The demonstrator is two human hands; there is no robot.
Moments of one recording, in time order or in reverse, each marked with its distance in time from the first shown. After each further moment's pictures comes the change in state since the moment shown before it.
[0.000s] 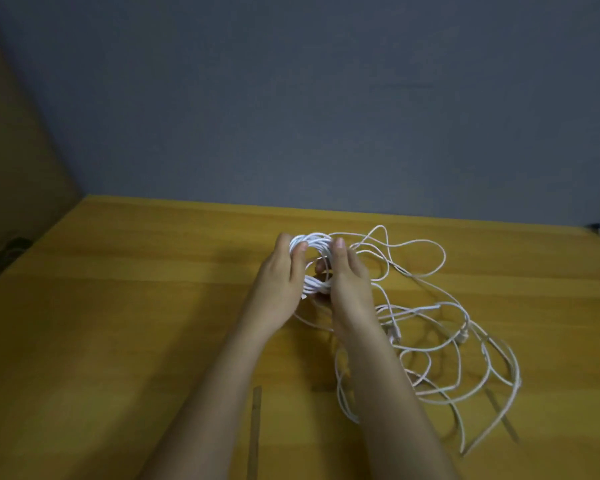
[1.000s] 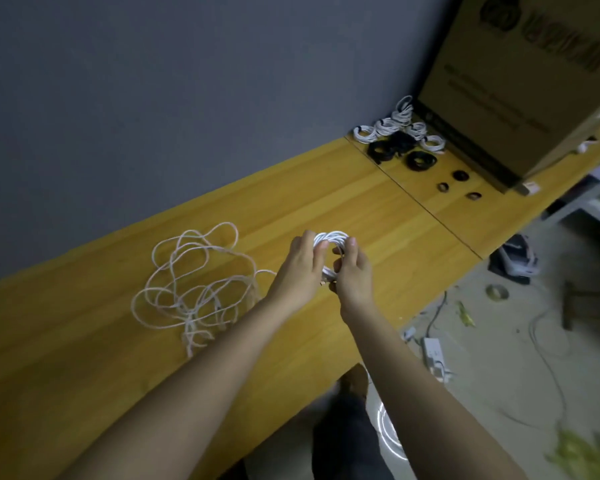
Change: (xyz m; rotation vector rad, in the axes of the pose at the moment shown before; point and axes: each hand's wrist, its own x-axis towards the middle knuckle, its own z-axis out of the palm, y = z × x) left_hand -0.025 0.318 0.143 -0.017 -0.803 -0.013; right_hand -0.101 -0.219 -0.248 -0.138 0.710 0.265
